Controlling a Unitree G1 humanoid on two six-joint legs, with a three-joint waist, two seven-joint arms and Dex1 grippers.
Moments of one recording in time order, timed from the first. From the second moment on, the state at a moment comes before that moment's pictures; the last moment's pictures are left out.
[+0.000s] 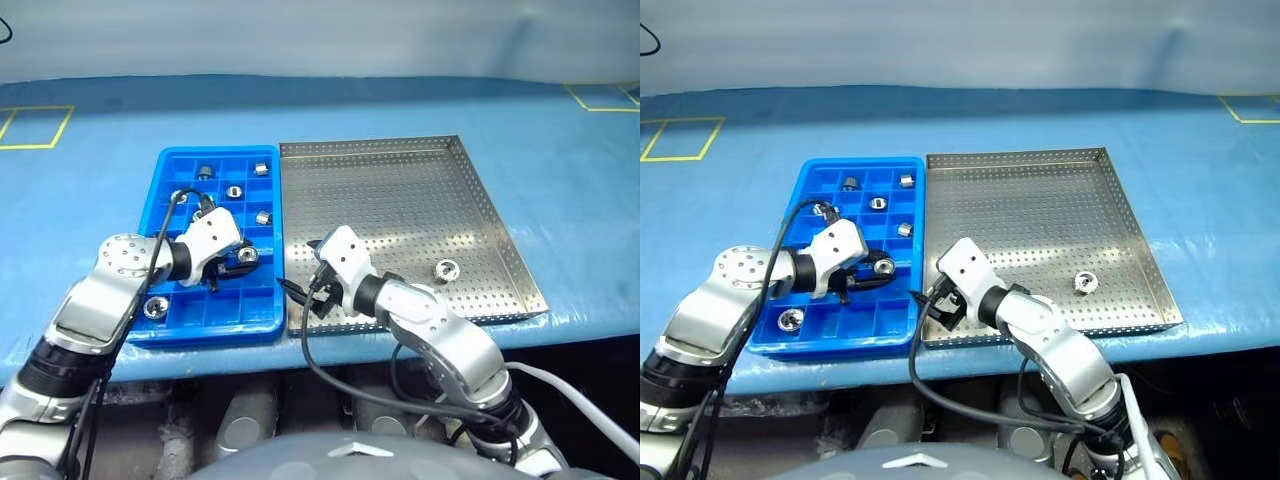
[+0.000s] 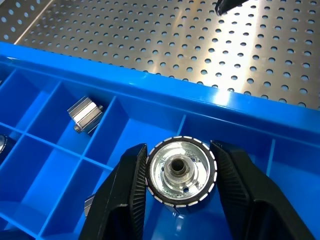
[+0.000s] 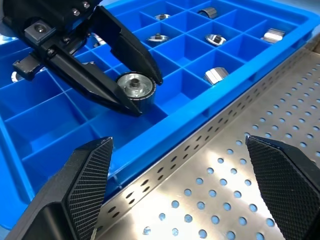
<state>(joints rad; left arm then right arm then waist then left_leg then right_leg) -0.27 0.80 -0.17 -0.33 -0.18 0.64 -0.93 -0.17 -0.28 0.42 -0.63 0.22 0.86 0.34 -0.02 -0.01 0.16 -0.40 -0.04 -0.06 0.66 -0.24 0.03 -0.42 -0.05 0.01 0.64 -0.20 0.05</state>
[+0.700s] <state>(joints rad) -0.29 0.81 -0.24 -0.32 -0.17 0.65 -0.98 -0.14 -0.28 0.40 -0.66 0.22 0.88 0.30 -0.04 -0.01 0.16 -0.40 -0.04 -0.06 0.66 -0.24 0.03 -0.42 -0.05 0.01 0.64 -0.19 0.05</state>
